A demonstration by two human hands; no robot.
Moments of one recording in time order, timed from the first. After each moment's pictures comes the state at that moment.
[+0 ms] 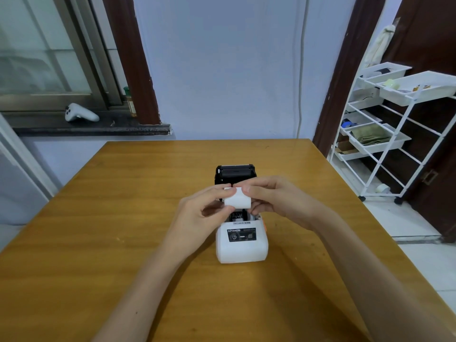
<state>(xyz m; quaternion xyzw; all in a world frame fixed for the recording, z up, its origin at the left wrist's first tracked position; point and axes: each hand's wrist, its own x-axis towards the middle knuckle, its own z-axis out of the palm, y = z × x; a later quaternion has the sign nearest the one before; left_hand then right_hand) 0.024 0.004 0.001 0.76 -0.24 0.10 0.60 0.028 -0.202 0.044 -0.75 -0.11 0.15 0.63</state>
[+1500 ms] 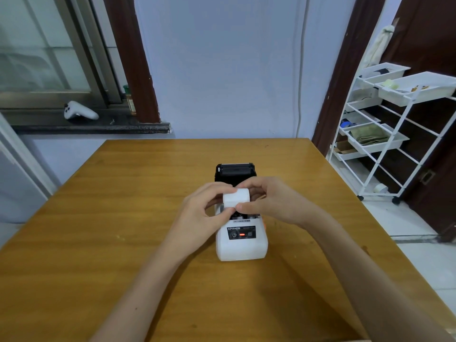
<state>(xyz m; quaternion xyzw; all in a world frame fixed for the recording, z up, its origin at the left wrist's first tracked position) 0.025 0.005 0.001 0.78 -0.26 0.09 0.56 0.024 -0.192 0.046 -0.83 -0.13 0.11 0.53</state>
